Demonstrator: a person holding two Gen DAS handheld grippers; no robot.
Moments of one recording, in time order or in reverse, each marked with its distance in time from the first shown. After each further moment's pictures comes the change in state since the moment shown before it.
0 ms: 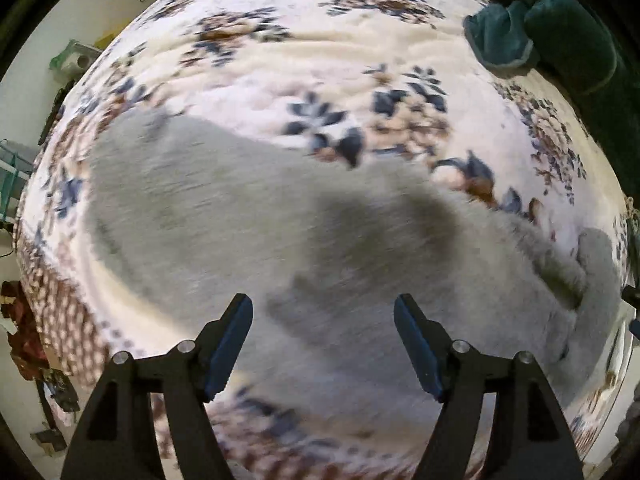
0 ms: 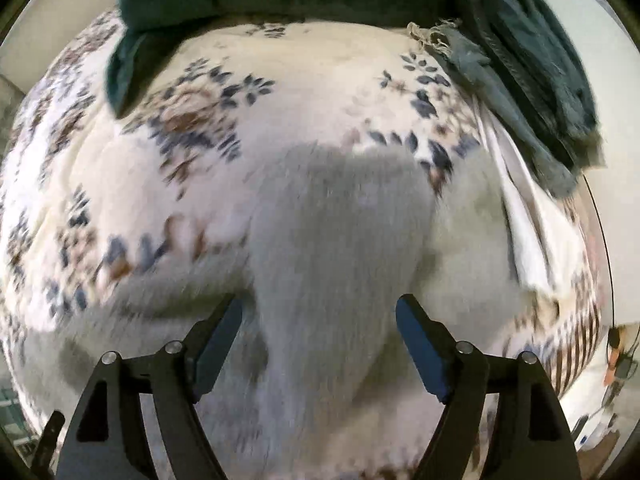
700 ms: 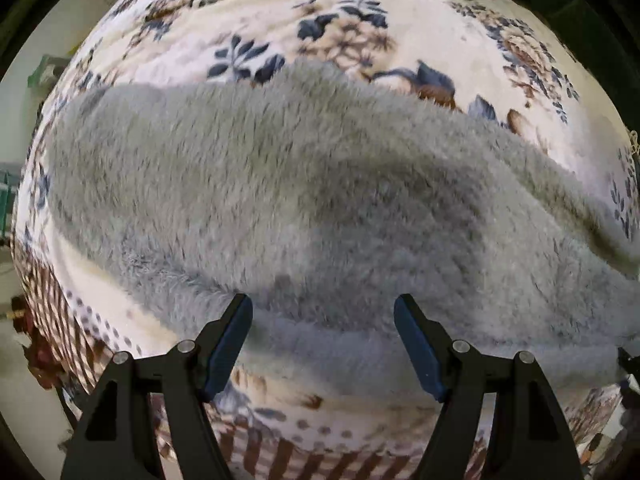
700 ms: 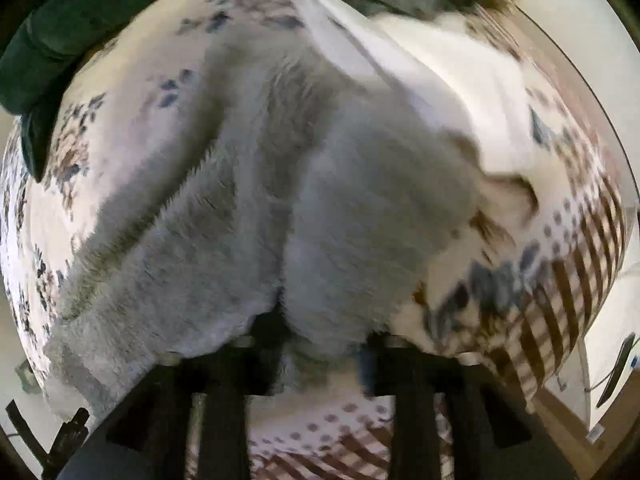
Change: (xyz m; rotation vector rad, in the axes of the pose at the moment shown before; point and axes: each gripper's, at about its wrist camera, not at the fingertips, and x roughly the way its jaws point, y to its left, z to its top) left arm 0.045 -0.053 -0.050 0.084 0.117 0.031; right arm 0.050 -0.199 -0.082 0.343 0.148 0.085
